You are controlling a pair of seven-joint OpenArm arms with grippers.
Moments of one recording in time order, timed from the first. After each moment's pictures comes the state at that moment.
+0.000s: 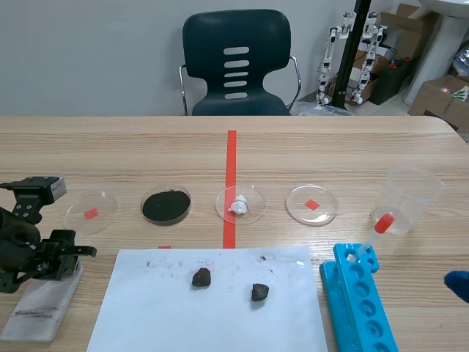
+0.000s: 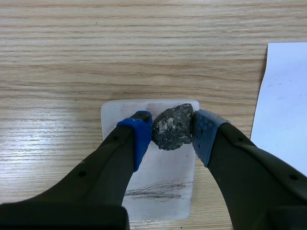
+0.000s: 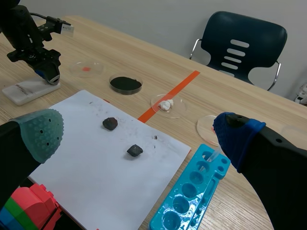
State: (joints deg) left arm 2.3 -27.7 7.4 82.1 -29.5 1.5 57.0; right arm -73.3 33.2 -2.9 111.8 -2.2 -1.4 53.2
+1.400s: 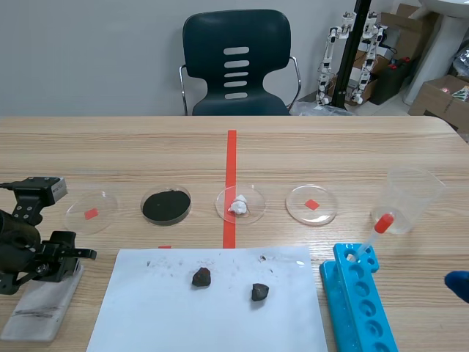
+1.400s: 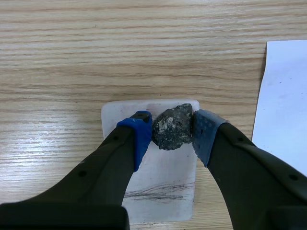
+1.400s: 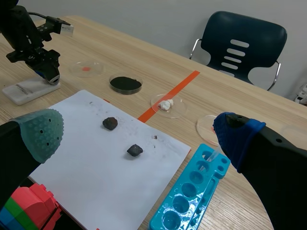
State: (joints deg) left arm 3.3 -27.6 7.4 82.7 -28.5 0.6 55.0; right arm -73.3 33.2 -2.9 111.8 -2.2 -1.4 53.2
